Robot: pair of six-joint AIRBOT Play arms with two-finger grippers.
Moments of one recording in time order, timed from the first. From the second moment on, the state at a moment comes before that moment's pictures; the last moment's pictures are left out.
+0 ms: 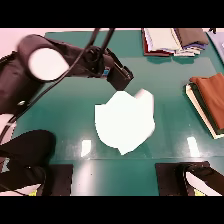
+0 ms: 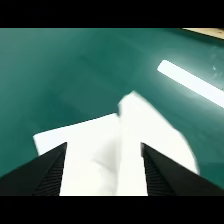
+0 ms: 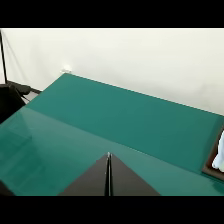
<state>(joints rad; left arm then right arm) -0.76 -1.31 1.70 1.38 -0.97 -1.41 0.11 -0.98 1.78 -1.10 1.05 1.36</state>
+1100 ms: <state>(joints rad) -0.55 -1.37 0.92 0.91 -0.90 -1.44 0.11 -0.98 1.79 -1.10 1.08 1.36</state>
